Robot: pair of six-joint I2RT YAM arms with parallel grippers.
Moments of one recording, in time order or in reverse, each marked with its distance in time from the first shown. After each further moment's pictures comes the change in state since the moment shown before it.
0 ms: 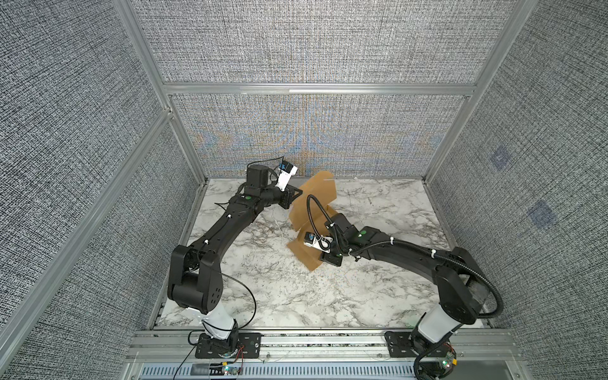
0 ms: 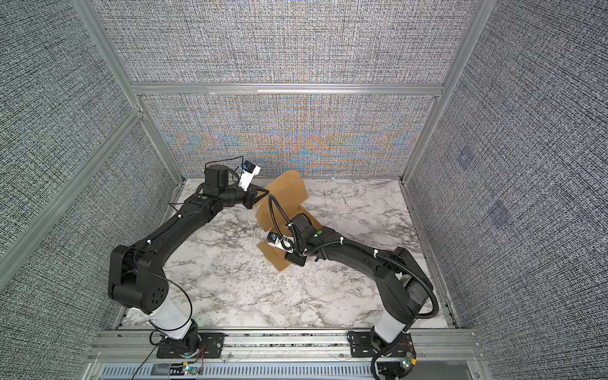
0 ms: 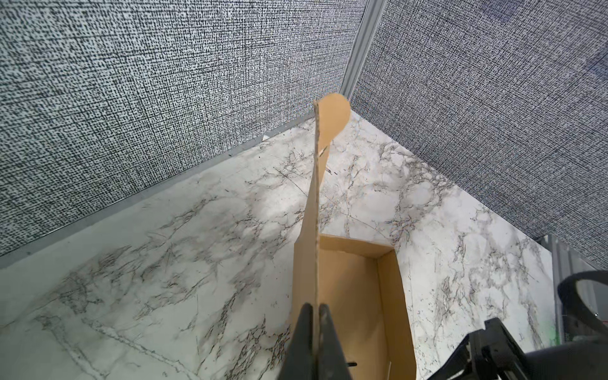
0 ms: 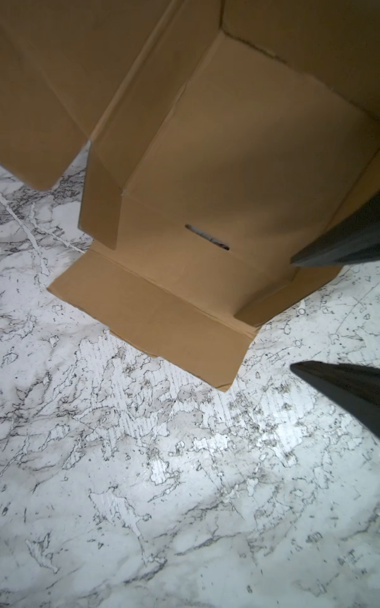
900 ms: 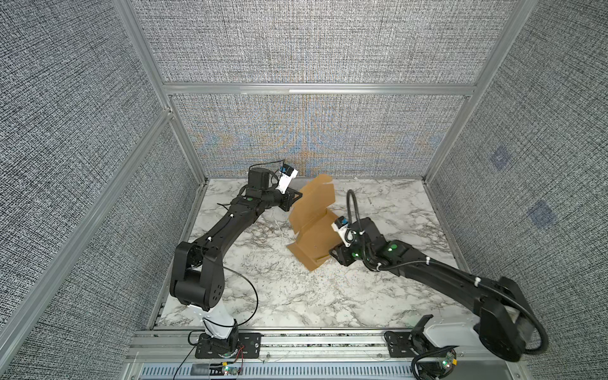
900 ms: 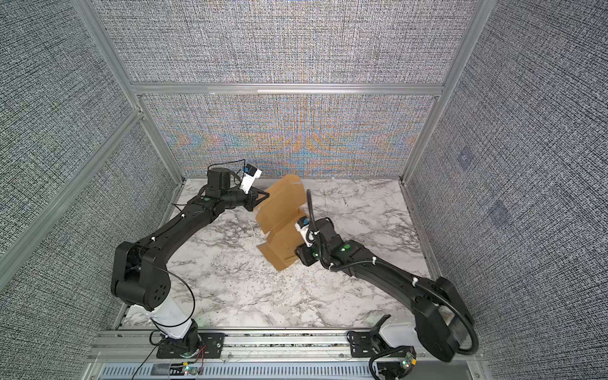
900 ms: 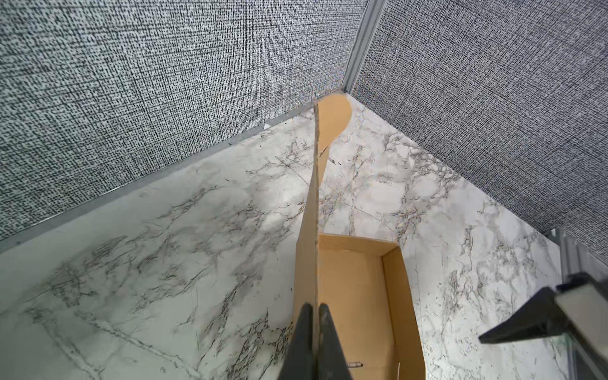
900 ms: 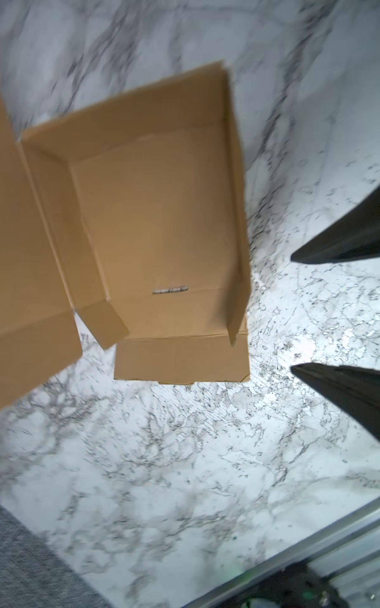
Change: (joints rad) left arm 0.005 0.030 -0.026 0.023 0.000 0.015; right arm -0.048 -0.248 -0.221 0.163 0.017 0.615
